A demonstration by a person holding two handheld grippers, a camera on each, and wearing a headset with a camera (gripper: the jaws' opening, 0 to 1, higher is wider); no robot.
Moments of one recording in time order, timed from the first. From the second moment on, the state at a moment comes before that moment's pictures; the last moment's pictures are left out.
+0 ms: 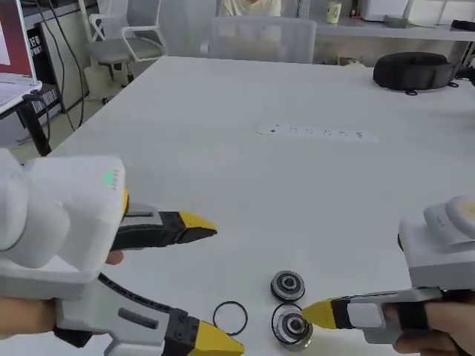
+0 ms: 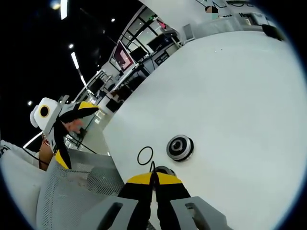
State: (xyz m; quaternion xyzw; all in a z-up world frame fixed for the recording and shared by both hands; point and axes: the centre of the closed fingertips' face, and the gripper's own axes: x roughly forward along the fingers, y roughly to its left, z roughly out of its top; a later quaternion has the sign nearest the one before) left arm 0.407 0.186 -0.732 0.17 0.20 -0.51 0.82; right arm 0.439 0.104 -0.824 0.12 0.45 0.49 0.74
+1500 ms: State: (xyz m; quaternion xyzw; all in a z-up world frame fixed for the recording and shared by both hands) left arm 0.395 0.209 -0.753 0.09 0.21 -0.45 0.86; right arm 0.415 0.144 -0.781 0.05 0.39 0.55 0.74
